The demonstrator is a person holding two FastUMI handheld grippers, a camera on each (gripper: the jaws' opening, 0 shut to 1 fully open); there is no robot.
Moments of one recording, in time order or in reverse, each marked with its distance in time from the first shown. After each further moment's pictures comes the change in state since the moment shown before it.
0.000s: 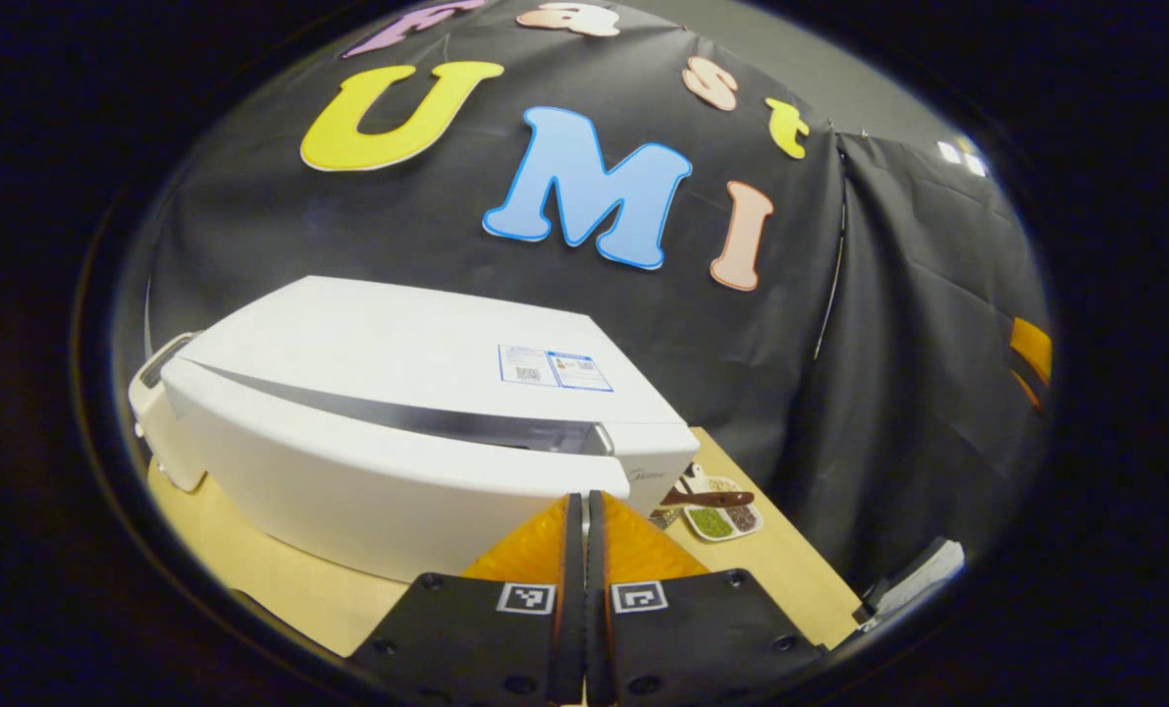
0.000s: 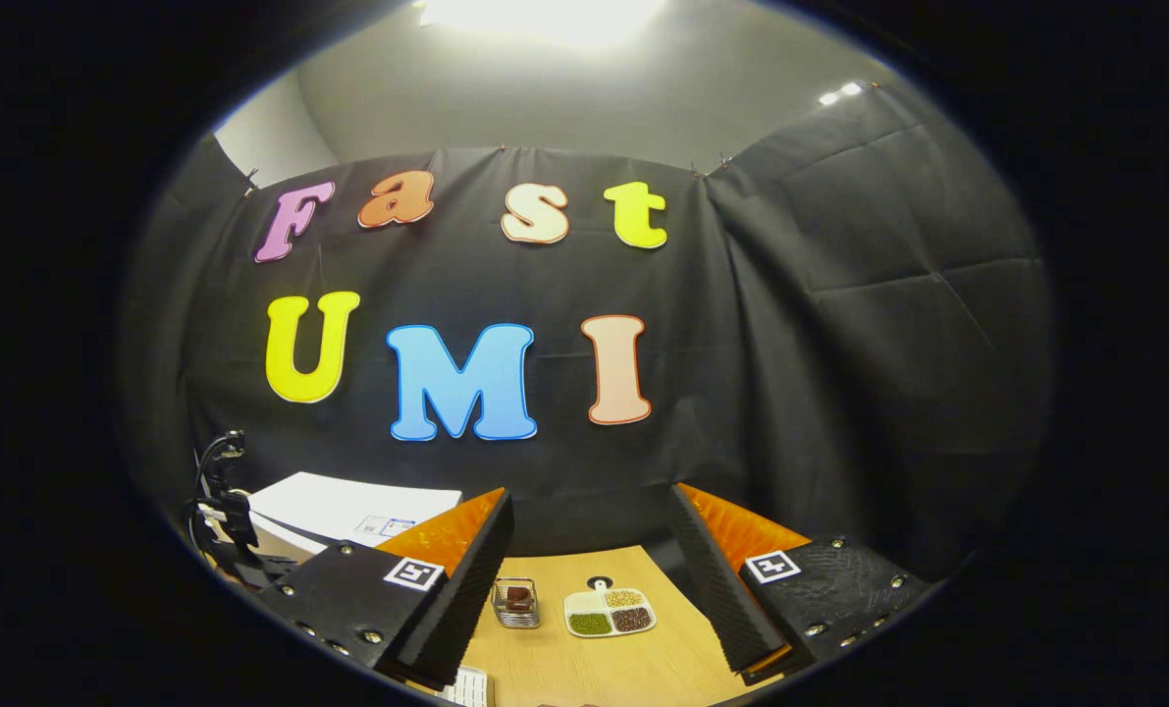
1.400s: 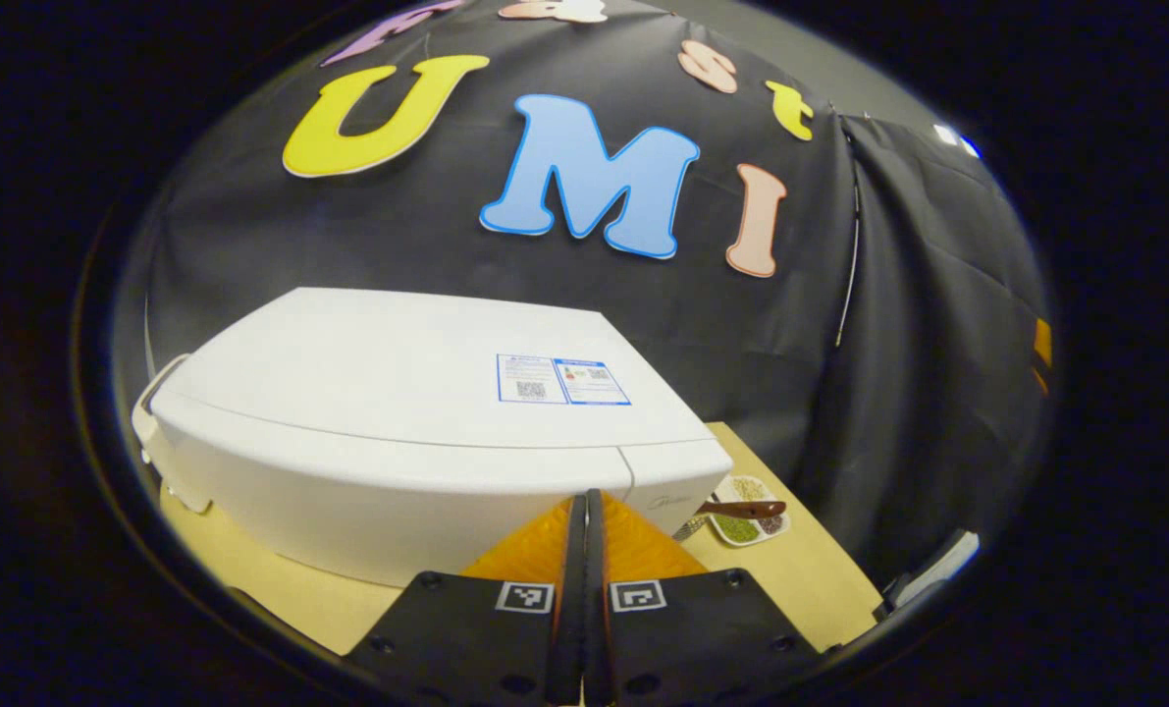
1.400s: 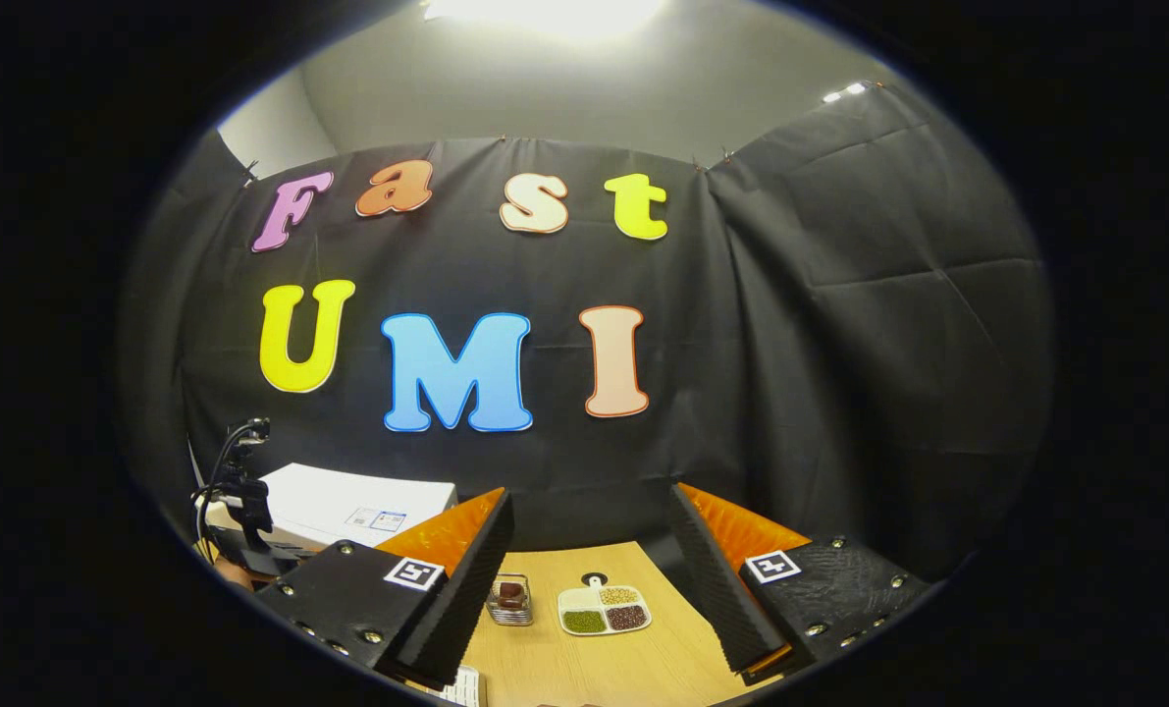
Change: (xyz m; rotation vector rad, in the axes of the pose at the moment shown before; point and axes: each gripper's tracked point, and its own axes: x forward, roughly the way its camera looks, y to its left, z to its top) left arm 0.028 0.009 0.015 0.102 0.006 0.080; right arm 0.007 -0.002 -0.008 -0.017 0.015 -0.007
